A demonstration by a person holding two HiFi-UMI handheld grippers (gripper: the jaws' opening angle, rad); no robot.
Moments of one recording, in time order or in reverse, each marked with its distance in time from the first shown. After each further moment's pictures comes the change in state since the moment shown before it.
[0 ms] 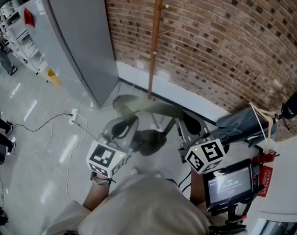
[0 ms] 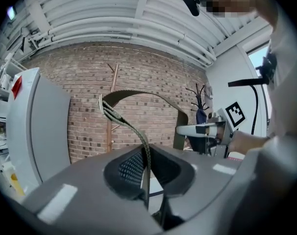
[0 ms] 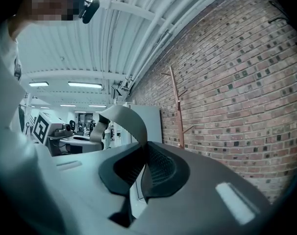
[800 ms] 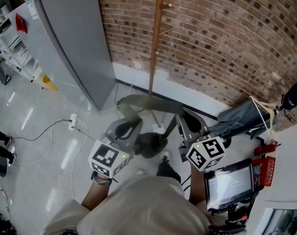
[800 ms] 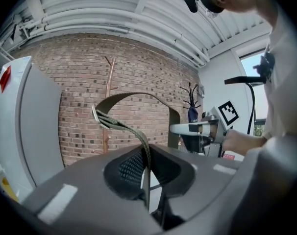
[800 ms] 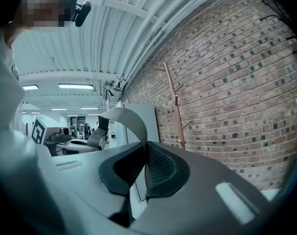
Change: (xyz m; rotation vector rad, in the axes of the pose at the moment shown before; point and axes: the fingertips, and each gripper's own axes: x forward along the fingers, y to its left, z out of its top) left arm -0.003 0.030 -0.016 0.011 0.042 -0.133; right arm 0.034 0.013 -0.017 0.076 0.001 -0.079
